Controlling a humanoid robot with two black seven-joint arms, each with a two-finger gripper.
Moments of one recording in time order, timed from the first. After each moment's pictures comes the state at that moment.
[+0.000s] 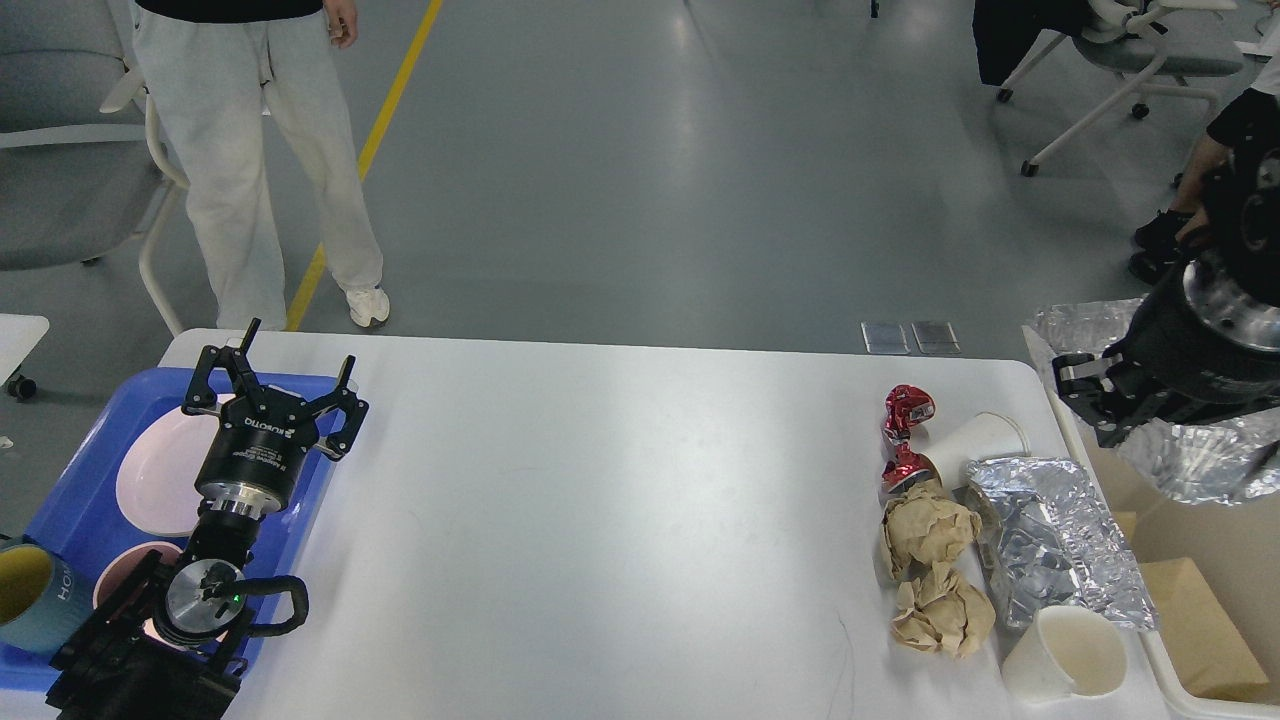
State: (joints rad) left arm -0.36 0.15 -1.36 -0.68 0.20 -0.60 -0.25; right arm 2.47 -0.13 -1.77 1.73 -0.07 0.60 0.14
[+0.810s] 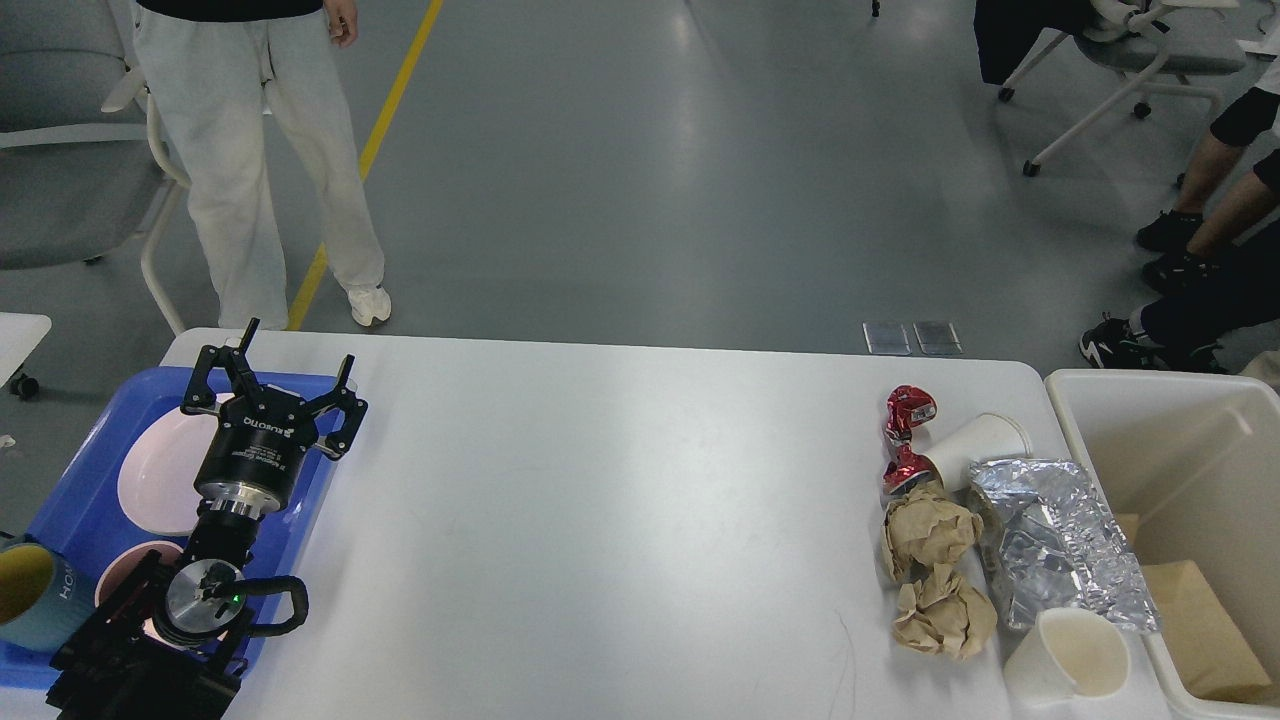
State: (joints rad) left arm -0.36 0.15 -1.36 -0.68 0.20 -0.60 -0.25; right arm 1.56 -0.77 -1.51 0.94 -0.08 0.31 0.13
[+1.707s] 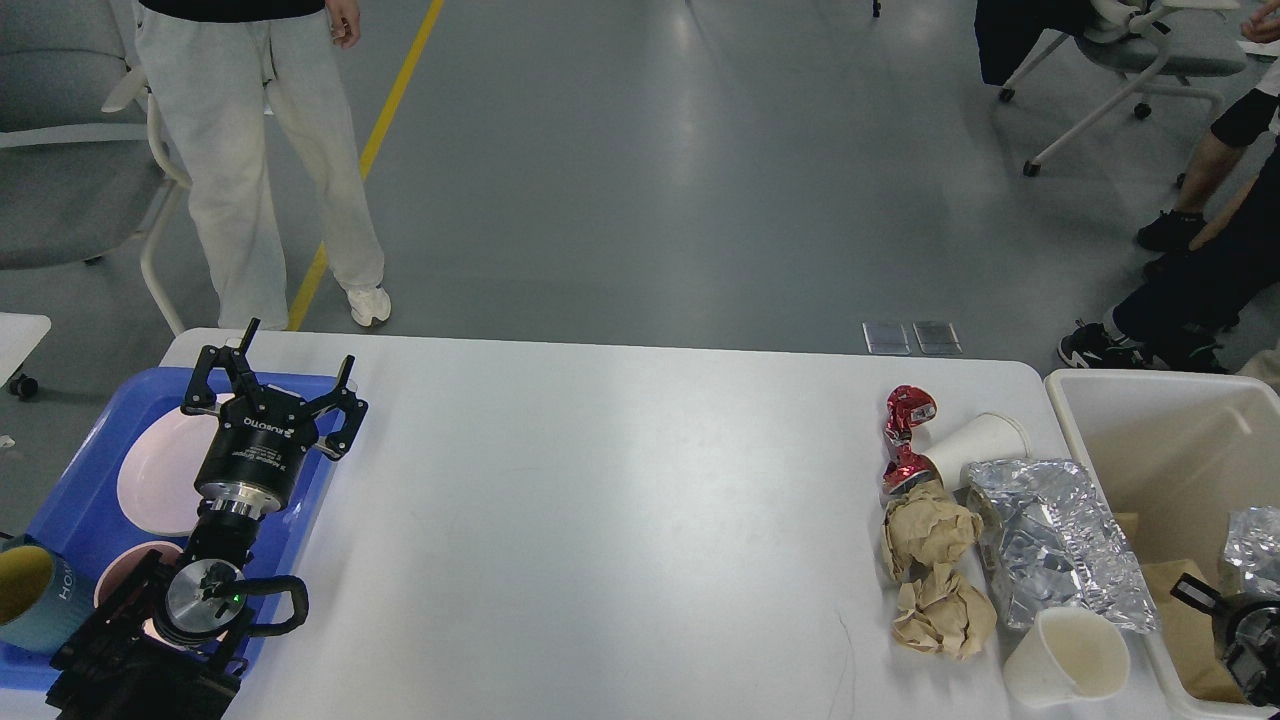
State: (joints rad) left arm -0.36 0.15 -1.36 -0.68 0.20 -0.60 -0.25; right arm 0.51 -0.39 -0.82 0.05 -0.07 0.04 0.05
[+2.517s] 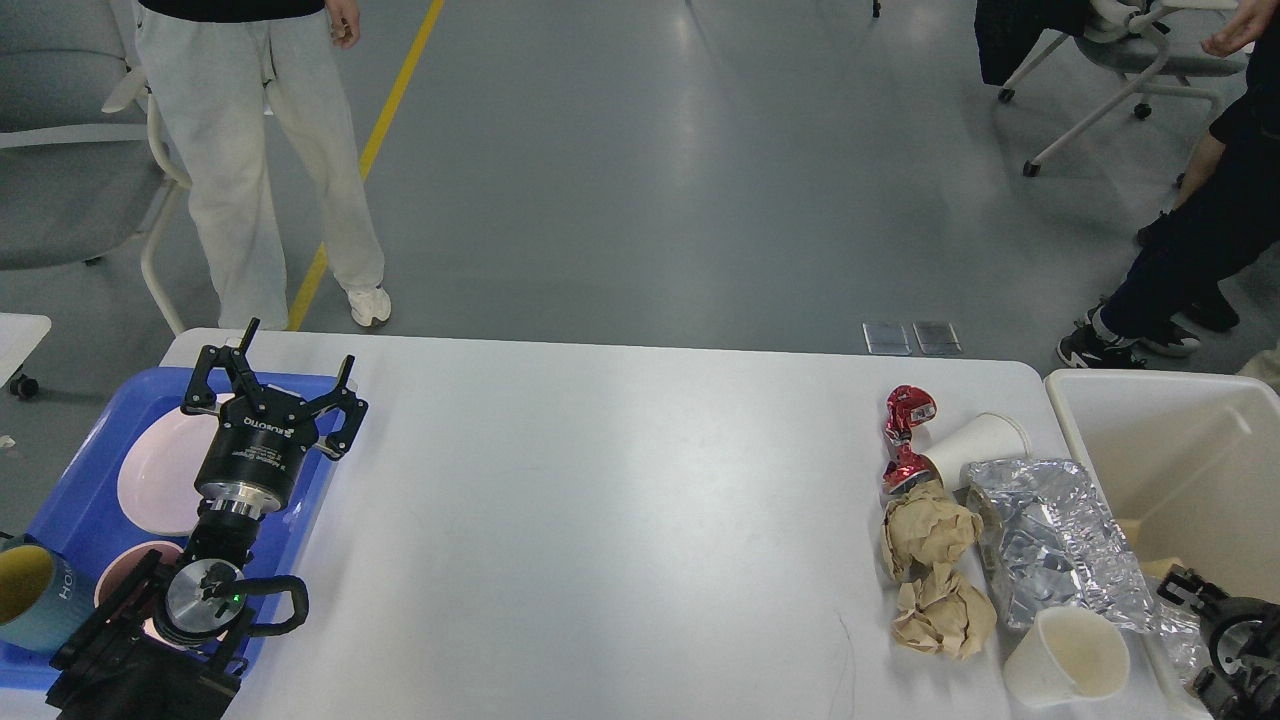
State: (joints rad) left arm -0.36 0.15 -1.36 -0.68 0.20 -0.60 -0.25; right arm 0.47 -0.36 -0.82 0.07 -0.07 -0.19 0.06
